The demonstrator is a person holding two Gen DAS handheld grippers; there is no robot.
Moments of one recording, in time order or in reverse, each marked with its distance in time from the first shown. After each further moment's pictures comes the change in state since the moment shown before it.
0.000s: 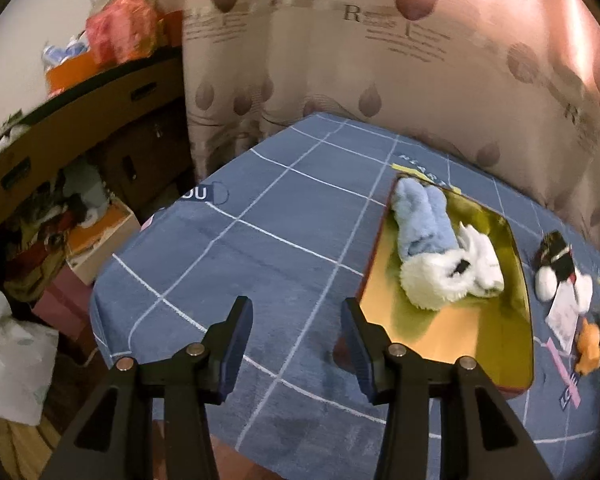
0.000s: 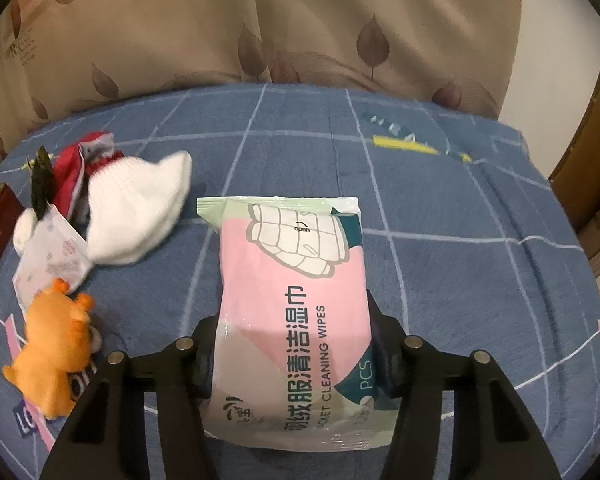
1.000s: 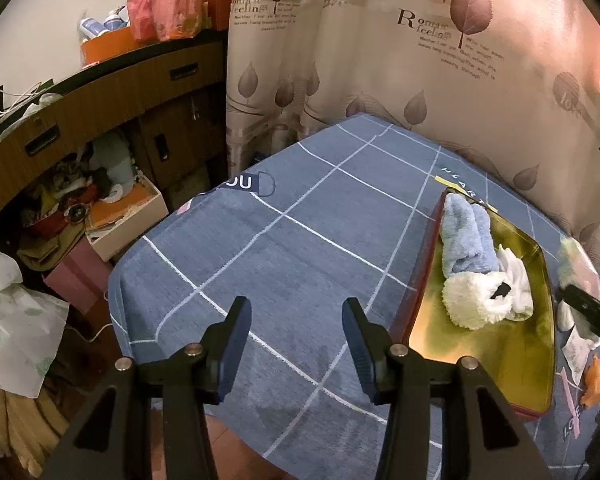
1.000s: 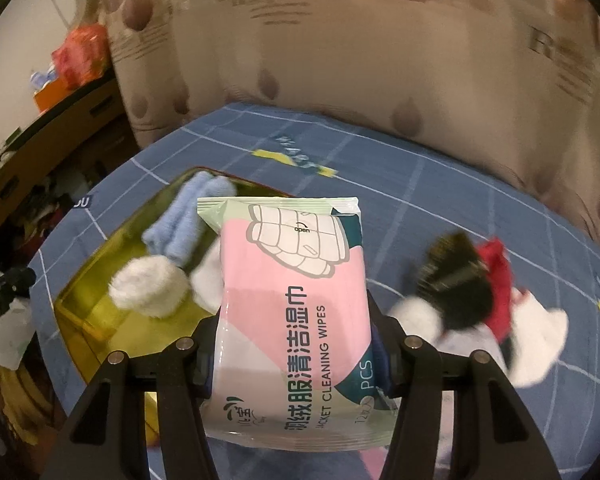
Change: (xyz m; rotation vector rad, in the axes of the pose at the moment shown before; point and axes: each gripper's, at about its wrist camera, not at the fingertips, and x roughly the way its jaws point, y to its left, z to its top) left arm 0.008 0.030 0.003 -0.095 0.020 0.073; right arm -0.065 0.277 0.035 -0.384 -0.053 0.426
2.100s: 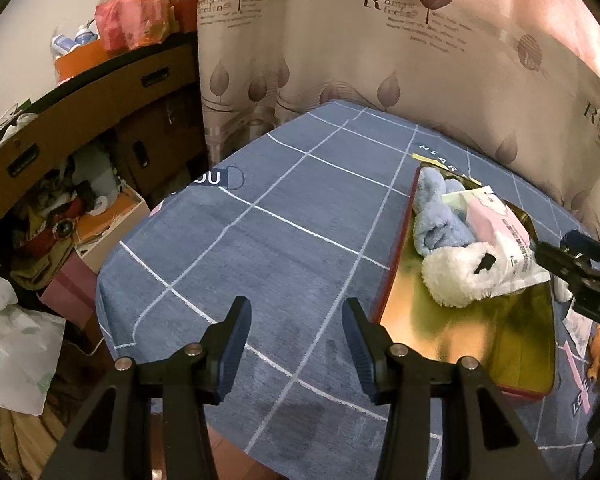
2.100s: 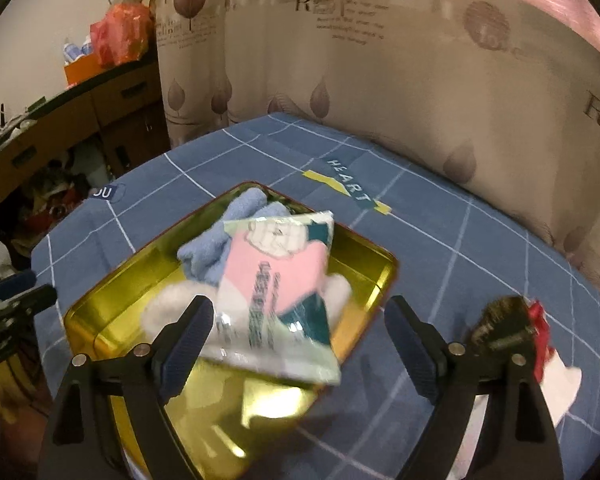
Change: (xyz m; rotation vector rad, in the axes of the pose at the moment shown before) left arm 0.004 -0.024 -0.009 0.094 0.022 -0.023; right arm 0.015 0.048 0.016 -0.124 -0.060 0.020
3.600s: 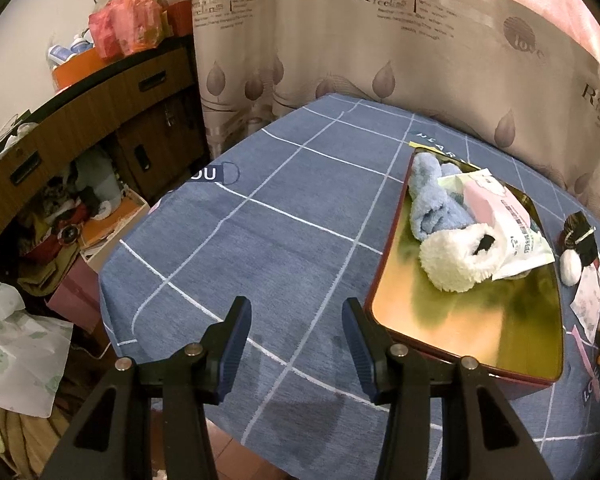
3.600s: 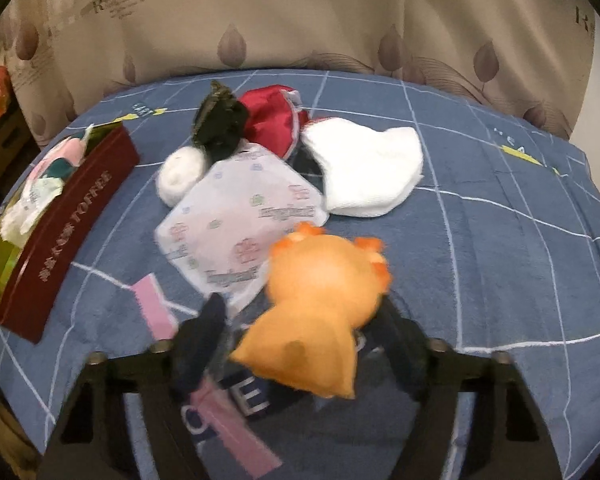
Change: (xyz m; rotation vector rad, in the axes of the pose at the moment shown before) left arm 0.001 -0.009 -0.010 0.038 0.004 0.030; right arm -0.048 -0.143 -0.155 0.409 0.139 -0.268
